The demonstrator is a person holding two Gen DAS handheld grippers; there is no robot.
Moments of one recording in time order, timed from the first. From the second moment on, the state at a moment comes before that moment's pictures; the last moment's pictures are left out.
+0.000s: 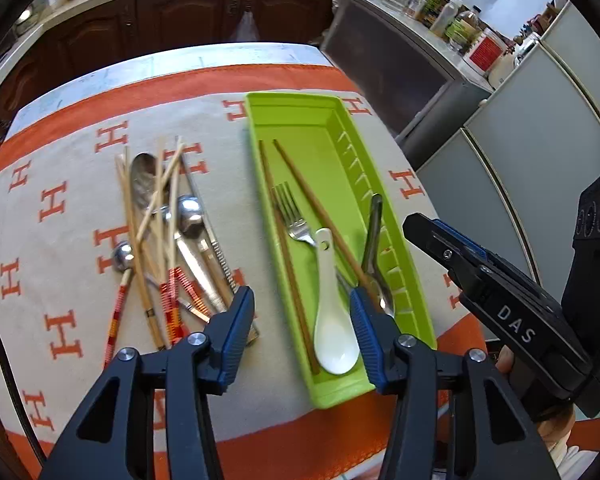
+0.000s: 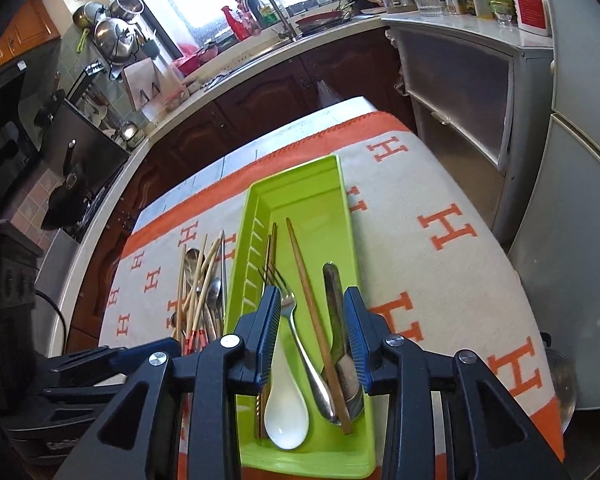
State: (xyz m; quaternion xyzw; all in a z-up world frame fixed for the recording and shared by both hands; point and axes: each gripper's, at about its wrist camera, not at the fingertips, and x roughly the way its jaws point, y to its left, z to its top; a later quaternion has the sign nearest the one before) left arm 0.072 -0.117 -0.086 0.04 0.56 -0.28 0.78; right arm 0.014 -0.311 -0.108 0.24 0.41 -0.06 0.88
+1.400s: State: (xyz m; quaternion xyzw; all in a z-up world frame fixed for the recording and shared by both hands) left arm 0.064 0.009 -0.100 -0.01 0.55 -0.18 0.82; right arm 0.029 -0.171 -0.101 0.11 0.48 0.01 0.87
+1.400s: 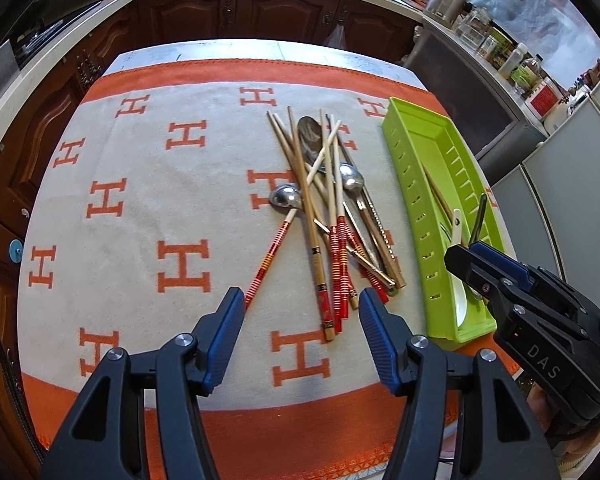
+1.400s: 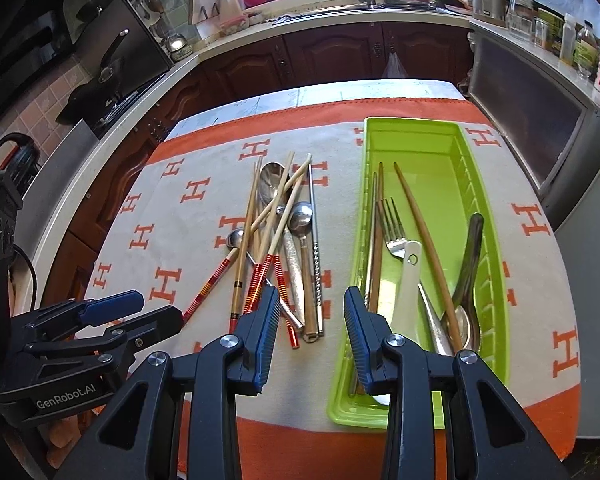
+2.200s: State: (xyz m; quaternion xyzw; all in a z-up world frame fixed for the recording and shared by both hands) left arm 0.102 0.072 -0.121 -0.07 0.55 -0.14 0.82; right arm 0.096 -0.127 -0.124 0.10 0.51 0.08 0.85
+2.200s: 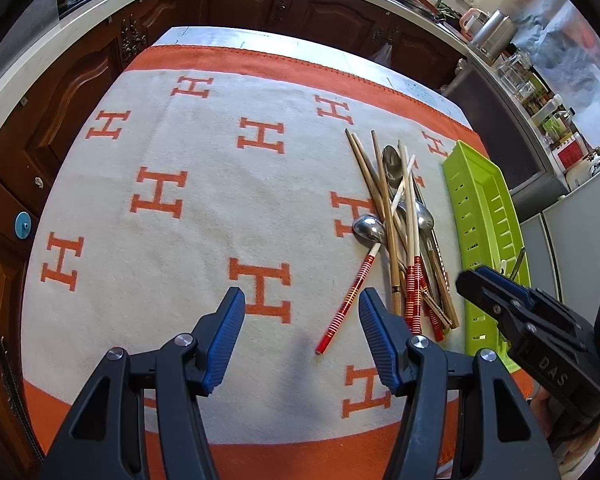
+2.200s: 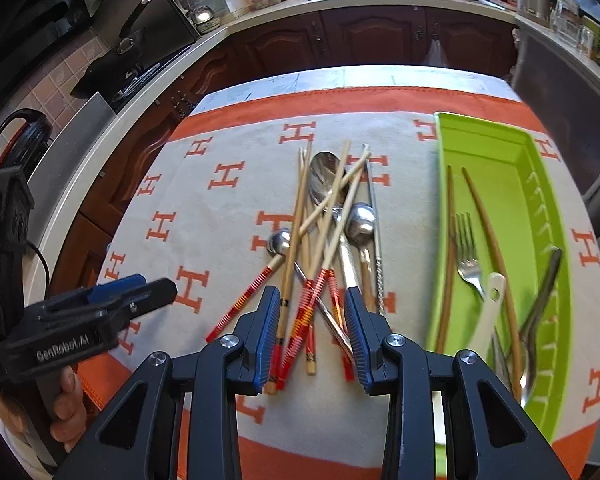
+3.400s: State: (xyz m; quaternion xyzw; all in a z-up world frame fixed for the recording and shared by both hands) left arm 0.112 0.049 -0.132 -0.08 0.56 -0.20 0.80; right arm 0.154 -0.152 -0.166 0.21 0.54 0.06 0.81
